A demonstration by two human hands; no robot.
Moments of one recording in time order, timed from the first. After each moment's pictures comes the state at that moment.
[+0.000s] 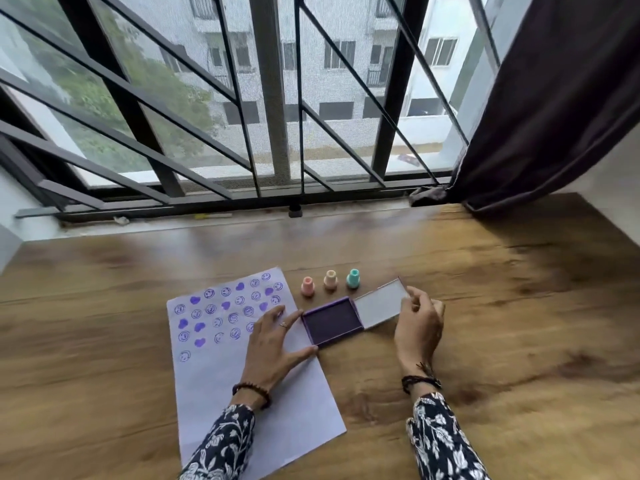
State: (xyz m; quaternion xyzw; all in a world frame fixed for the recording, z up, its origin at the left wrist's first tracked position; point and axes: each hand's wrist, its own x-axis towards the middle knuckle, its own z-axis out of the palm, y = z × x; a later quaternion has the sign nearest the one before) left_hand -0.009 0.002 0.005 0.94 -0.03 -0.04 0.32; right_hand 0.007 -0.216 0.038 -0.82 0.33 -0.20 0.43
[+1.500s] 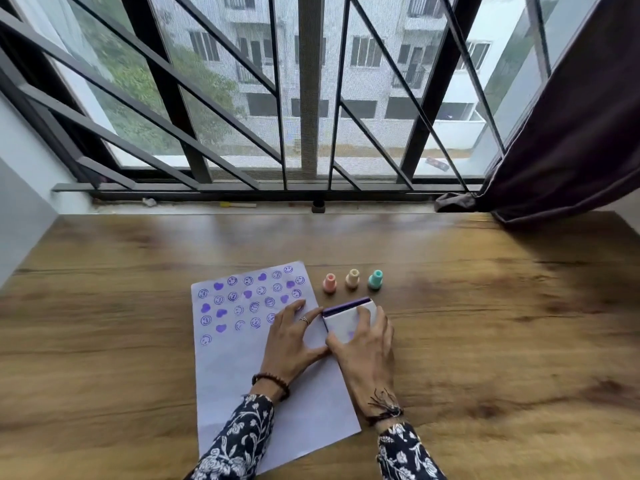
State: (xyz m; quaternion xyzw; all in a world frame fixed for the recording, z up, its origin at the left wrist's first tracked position) left_hand -0.010 0.004 0.003 0.94 -0.04 -0.04 0.33; right_hand -0.024 -0.126 0.034 -0.96 0.13 0.01 0.26
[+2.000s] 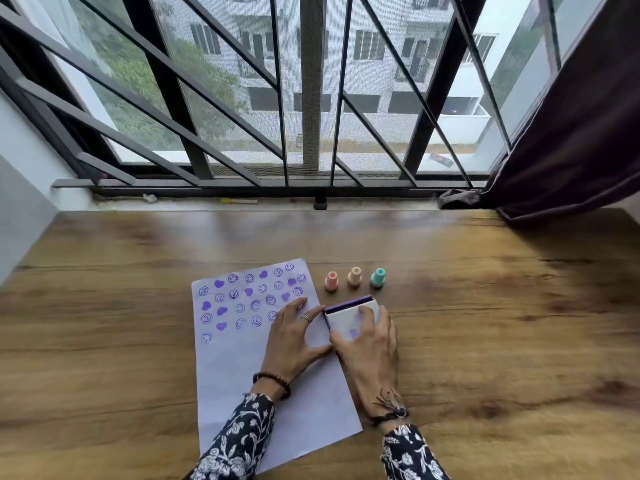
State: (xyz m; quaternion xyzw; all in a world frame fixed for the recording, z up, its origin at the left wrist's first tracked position) left_hand -0.008 0.005 -0.001 0.94 -0.04 -0.03 0.34; right_hand -0.024 -0.130 0.039 -0.95 0.13 0.00 0.27
